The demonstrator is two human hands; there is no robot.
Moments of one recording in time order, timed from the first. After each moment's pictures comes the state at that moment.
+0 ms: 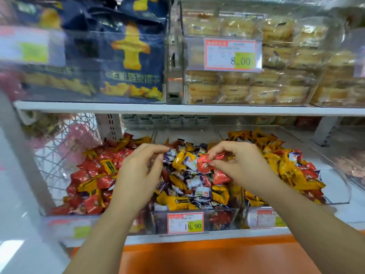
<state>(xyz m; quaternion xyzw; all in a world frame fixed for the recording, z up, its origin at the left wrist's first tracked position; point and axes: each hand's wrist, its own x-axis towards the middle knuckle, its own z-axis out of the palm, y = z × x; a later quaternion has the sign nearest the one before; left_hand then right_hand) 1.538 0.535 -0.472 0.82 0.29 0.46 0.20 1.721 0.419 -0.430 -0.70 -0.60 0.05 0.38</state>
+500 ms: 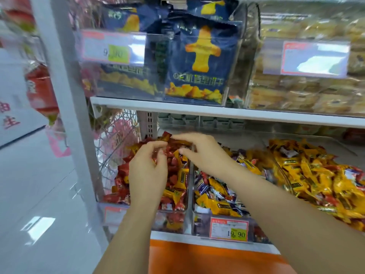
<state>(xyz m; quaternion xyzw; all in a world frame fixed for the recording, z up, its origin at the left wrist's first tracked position) 1.488 0.573 -0.486 0.67 0.44 0.56 0.24 1.630 0.550 -0.438 -0.62 -0.72 0.08 0.30</state>
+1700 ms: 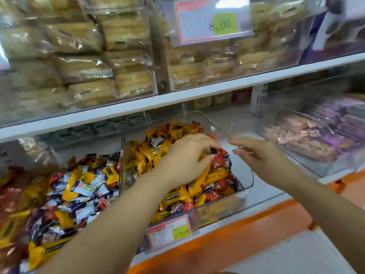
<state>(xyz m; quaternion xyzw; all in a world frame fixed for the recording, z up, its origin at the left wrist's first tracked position) 1.824 0.442 -0.461 0.98 0.07 0.15 0.14 1.957 0.289 -0.491 -0.79 -0.49 0.01 0.37</state>
